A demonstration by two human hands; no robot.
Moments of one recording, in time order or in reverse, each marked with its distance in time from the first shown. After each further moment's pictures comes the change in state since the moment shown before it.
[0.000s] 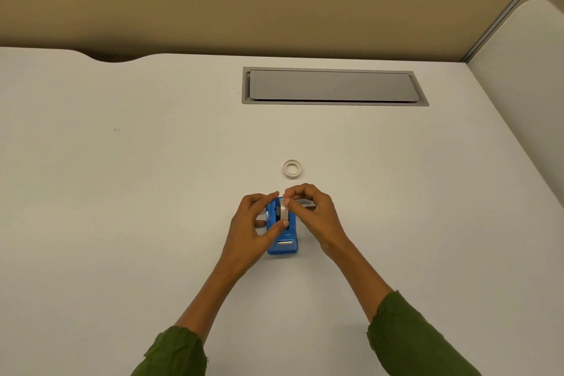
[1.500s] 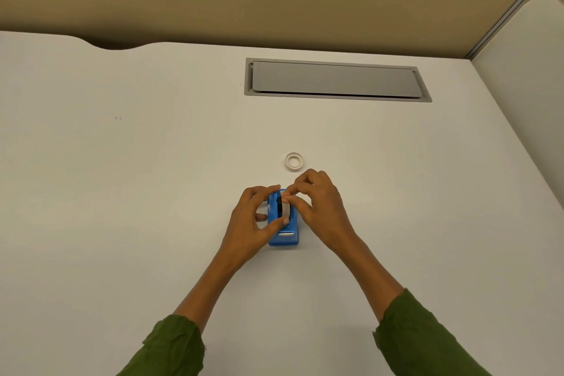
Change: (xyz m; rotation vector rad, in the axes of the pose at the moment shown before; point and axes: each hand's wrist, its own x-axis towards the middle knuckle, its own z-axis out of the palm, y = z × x) left_hand -0.001 0.000 -0.002 -0.020 -0.046 -0.030; right_hand -0.012 -0.030 -0.005 -0.590 -0.009 -0.292
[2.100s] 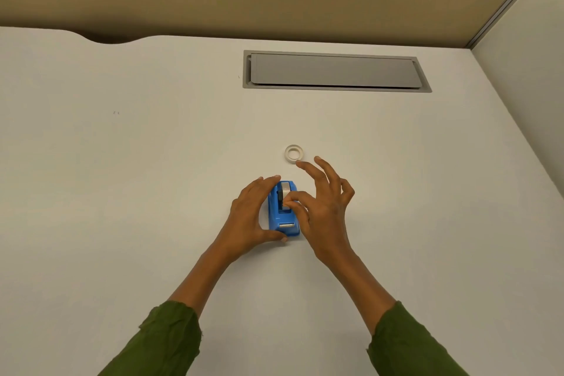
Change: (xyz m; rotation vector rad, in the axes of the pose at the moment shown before) left_hand -0.001 -0.010 -0.008 0.275 -0.209 0.038; right_hand -0.029 -0.001 0.015 -0.189 0.320 -0.194
